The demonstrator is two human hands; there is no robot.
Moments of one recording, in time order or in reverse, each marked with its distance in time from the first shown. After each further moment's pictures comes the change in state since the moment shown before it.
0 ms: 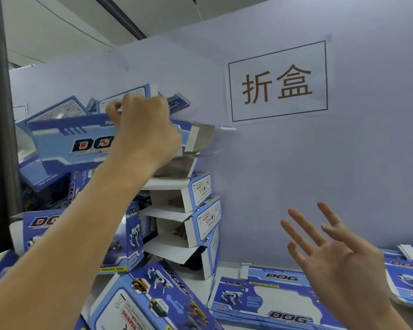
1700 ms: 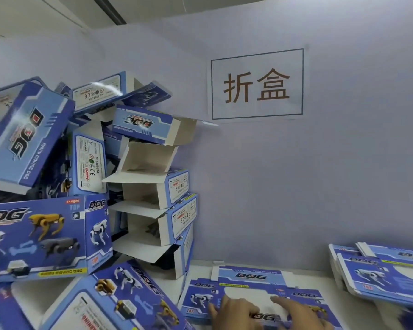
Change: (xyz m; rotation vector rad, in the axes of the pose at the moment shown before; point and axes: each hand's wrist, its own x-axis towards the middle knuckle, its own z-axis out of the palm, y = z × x) left_hand -0.257 0.124 0.218 -0.327 -1.454 0.035; right_hand 0.029 0.061 -0.141 -1.455 0.162 0.347
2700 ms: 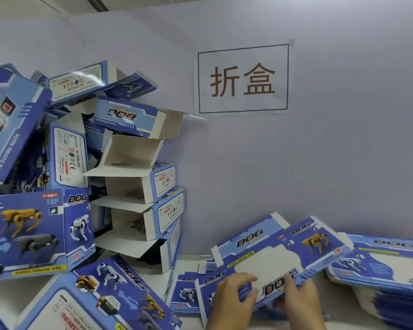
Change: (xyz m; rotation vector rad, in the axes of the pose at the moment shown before) left_hand -0.023 0.008 0.016 -0.663 0.505 0.334; right_hand 0.008 0.009 0.004 0.670 0.526 0.142
